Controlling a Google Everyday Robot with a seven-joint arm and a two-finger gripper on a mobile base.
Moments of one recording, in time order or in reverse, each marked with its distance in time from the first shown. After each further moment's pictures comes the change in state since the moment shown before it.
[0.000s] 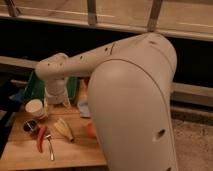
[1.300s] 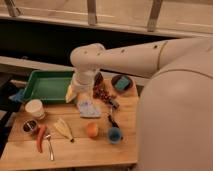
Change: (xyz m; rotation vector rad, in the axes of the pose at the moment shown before) arm 0.002 -0.082 -0.068 -0.027 -0.135 0.158
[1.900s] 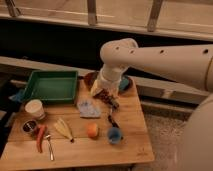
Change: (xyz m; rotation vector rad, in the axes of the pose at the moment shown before) arm 0.028 -0.118 -0.064 0.043 -0.078 0.204
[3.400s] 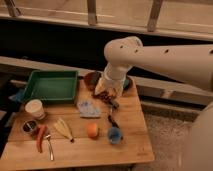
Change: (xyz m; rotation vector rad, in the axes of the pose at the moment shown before) arm -0.002 -0.029 -0.018 0.049 -0.029 0.084
